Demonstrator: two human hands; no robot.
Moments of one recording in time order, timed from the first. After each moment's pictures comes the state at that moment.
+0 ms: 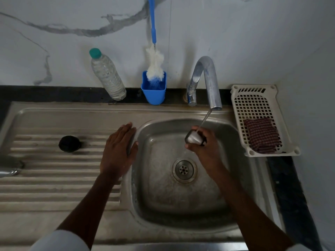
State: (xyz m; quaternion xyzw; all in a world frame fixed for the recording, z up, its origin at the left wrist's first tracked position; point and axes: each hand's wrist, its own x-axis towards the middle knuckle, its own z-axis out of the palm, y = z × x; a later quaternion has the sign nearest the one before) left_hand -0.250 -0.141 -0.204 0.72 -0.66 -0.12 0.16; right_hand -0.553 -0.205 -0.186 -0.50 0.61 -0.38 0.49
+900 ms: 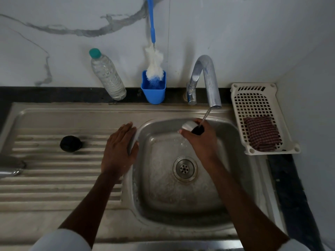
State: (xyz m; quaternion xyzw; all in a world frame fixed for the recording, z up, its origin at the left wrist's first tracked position) left_hand -0.252 -0.141 -0.200 0.73 -0.66 -0.12 0.17; right_hand -0.528 -0.219 -0.169 -0.46 0.66 -0.37 0.46
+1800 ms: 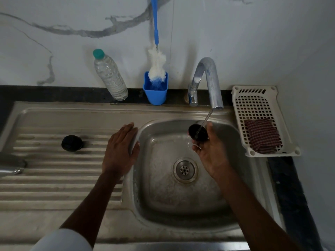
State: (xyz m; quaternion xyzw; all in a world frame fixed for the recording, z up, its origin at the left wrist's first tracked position) left_hand -0.252 -0.141 -0.200 0.72 -0.66 -0.12 0.17; right_hand -0.549 -0.201 -0.148 -0.19 0.55 -0.44 0.69
